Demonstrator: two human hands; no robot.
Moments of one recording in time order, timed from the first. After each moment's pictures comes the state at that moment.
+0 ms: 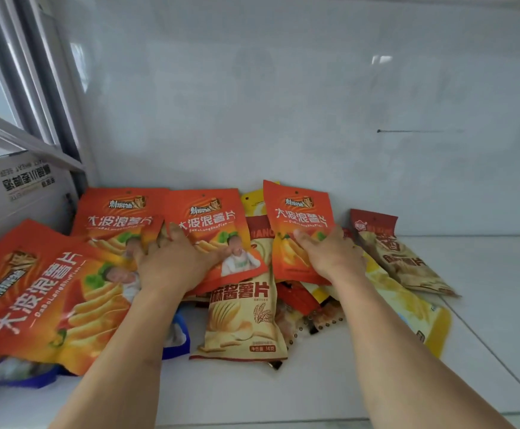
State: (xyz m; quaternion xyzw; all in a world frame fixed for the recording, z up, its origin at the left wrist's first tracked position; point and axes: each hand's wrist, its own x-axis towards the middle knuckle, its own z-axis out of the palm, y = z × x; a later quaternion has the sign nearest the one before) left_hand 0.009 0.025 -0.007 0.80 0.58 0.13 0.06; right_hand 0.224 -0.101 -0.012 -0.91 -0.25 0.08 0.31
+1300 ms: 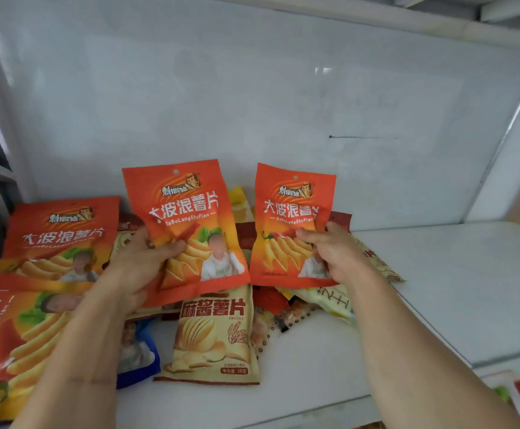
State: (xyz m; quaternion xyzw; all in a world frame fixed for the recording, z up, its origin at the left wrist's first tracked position) left_hand 0.009 0.043 -0.007 0.58 0.29 0.34 0.68; right_hand 0.263 -0.141 -0.003 -0.71 -0.21 0.20 0.64
